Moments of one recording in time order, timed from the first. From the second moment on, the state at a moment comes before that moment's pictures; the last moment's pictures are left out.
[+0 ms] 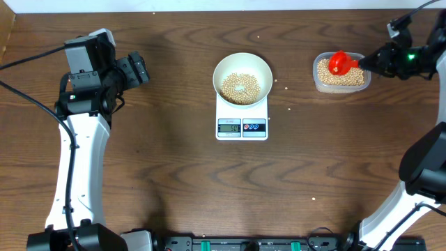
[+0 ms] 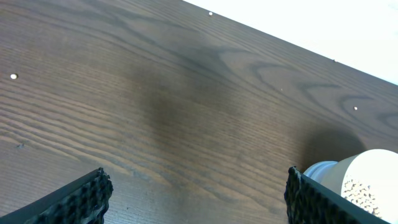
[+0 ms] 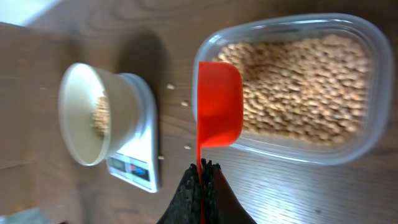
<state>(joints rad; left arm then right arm) 0.14 1.46 1.26 -0.55 0.12 -0.22 -0.32 2.04 1.88 -1.19 -0.71 -0.16</state>
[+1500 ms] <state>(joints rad) 0.14 1.46 1.26 -0.55 0.12 -0.22 0.04 1.83 1.89 -1.18 0.13 -0.16</state>
